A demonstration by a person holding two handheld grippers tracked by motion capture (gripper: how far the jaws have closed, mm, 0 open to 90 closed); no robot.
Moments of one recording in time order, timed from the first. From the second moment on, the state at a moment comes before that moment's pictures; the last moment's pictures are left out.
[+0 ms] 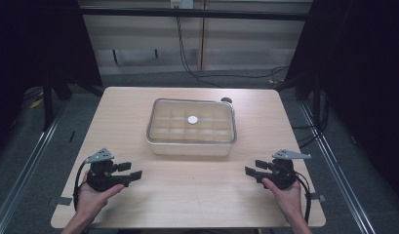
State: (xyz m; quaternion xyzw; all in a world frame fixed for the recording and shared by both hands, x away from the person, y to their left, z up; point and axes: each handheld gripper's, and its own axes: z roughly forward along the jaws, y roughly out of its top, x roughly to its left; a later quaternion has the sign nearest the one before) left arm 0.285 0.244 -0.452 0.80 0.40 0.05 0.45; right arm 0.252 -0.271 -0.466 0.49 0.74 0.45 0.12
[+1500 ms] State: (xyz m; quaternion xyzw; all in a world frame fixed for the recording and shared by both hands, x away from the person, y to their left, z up) left arm 0.411 0.217 -0.420 0.79 0.42 0.08 0.45; right arm 0.384 -0.245 -0.416 0.47 0.76 0.44 0.11
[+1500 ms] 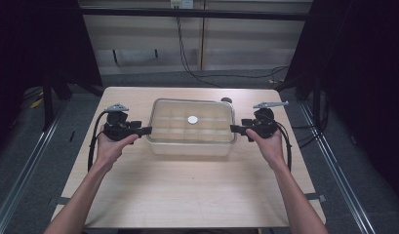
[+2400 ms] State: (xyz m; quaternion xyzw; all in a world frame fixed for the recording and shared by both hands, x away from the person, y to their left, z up) left arm 0.436 0.195 -0.443 0.80 0.42 0.04 0.43; right arm 0.416 -0.230 -0.452 0.50 0.75 0.43 0.07
